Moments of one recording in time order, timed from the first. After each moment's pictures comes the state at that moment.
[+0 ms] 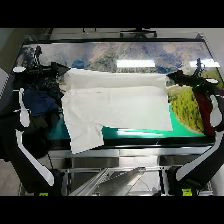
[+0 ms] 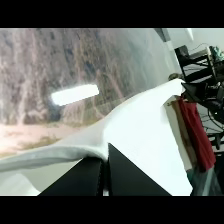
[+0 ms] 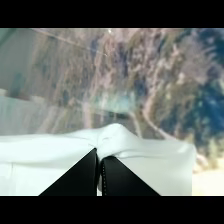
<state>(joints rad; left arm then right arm) 0.25 -2.17 2.03 0.32 -1.36 -0.96 -0.43 -2.02 1.61 -0.28 1.05 0.78</state>
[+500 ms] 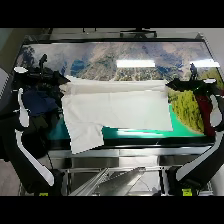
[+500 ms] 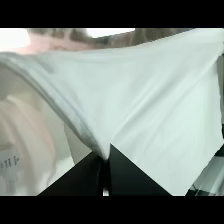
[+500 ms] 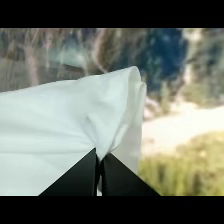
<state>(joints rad) 0.26 -2.17 2.03 0.62 -1.48 -1.09 -0.43 -2.02 1.61 -0.54 1.07 0.85</state>
